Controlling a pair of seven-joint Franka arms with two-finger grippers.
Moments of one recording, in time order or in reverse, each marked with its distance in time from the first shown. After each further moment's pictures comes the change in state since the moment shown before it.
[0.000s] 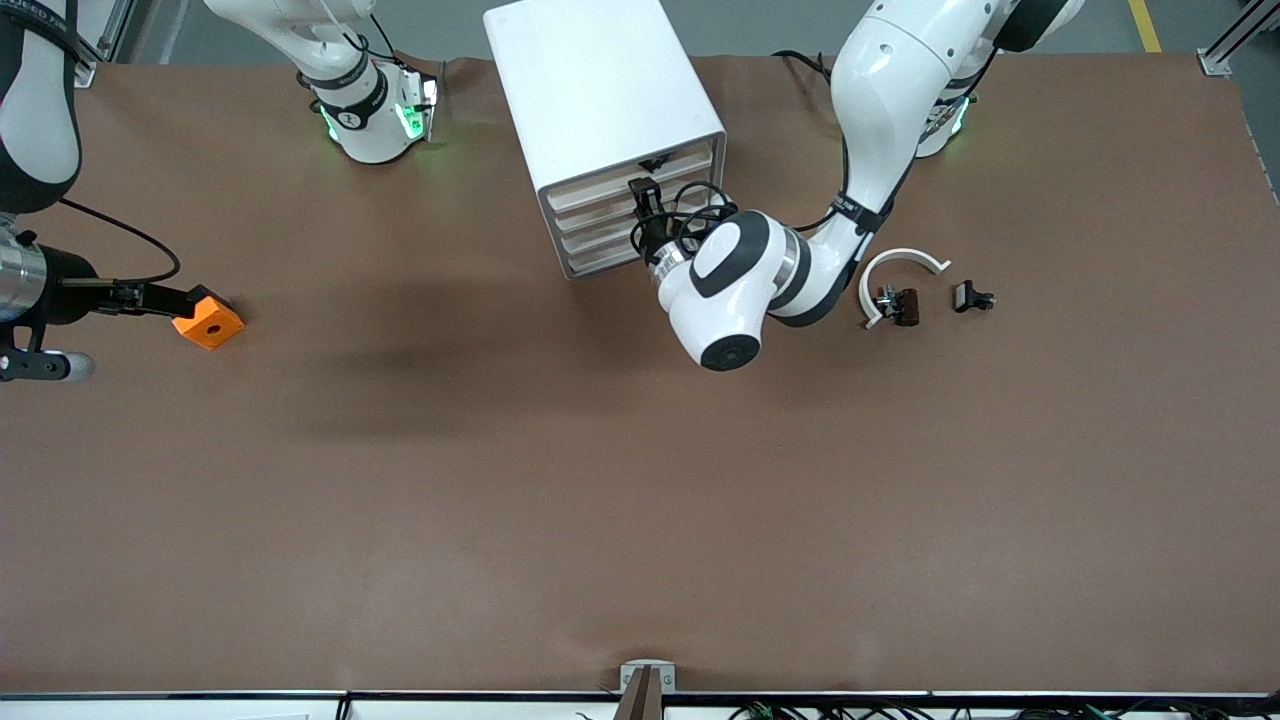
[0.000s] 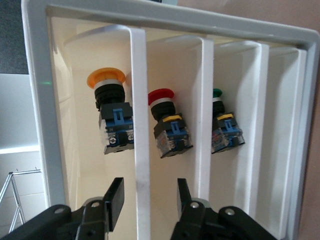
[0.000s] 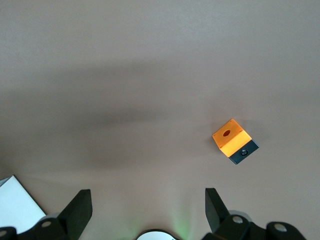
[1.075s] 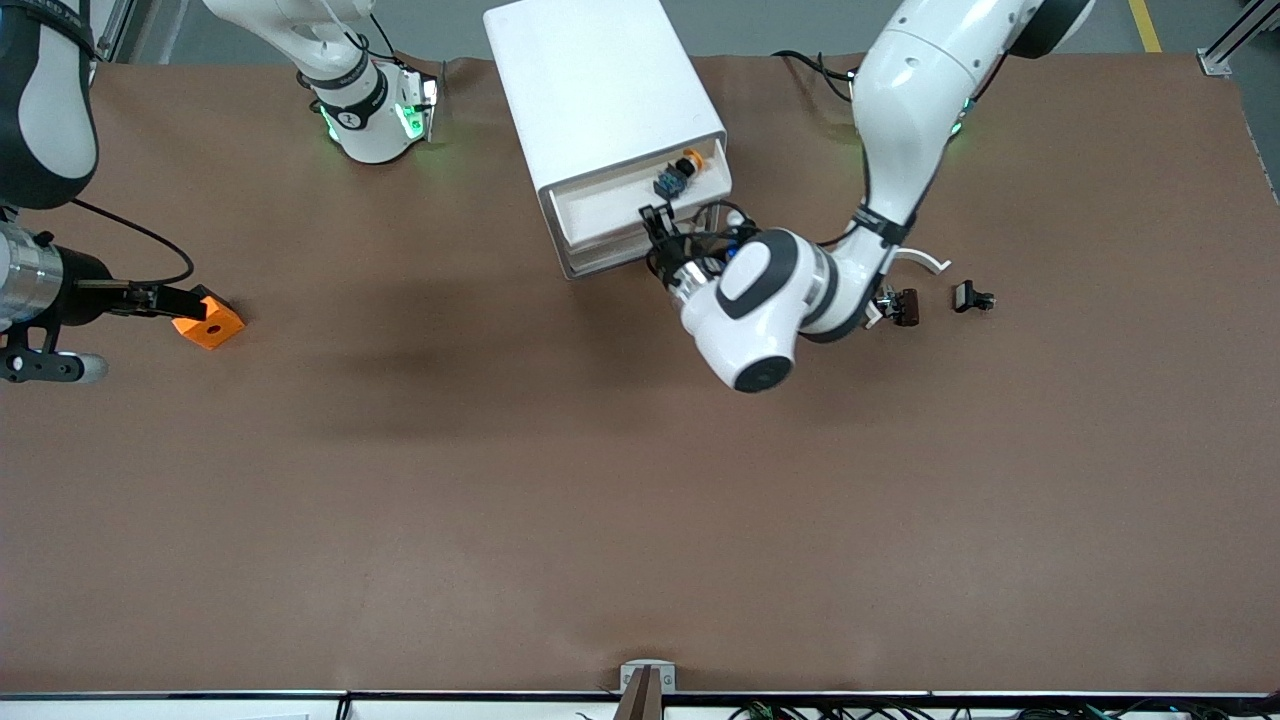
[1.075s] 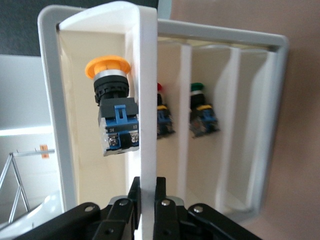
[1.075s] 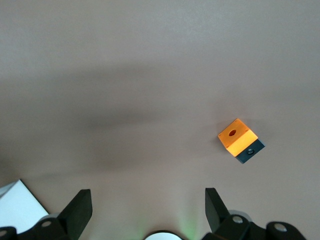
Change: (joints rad) left arm 0.096 0.008 0.010 0.036 -0.001 0.004 -0.006; right arm 0.039 0.000 0.009 0.011 0.001 0.001 0.086
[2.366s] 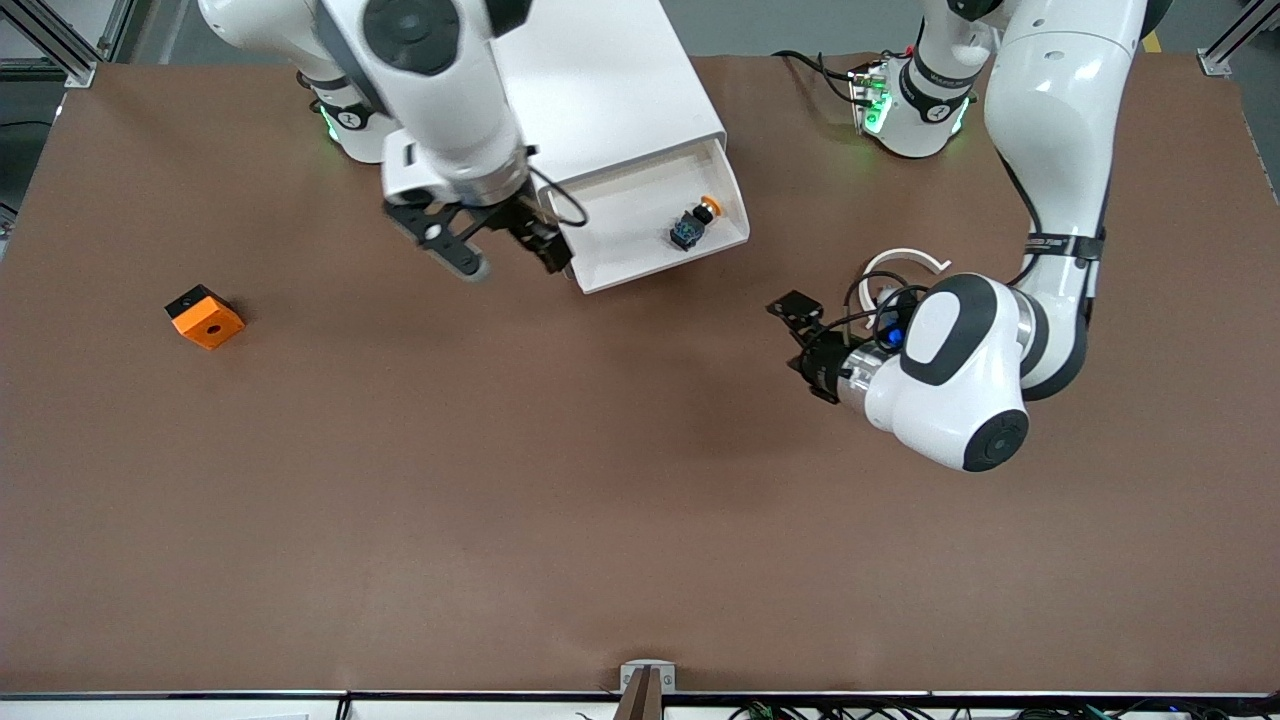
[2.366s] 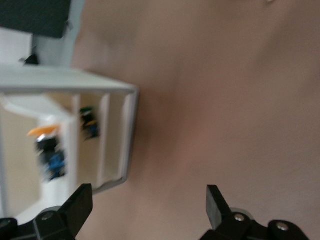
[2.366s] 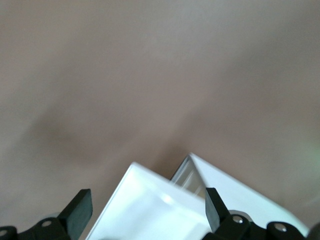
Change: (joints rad) left arm 0.186 -0.035 0.112 0.152 0.364 -0.010 0.057; right arm 0.730 0.033 0.015 0.016 0.086 0.233 1.339
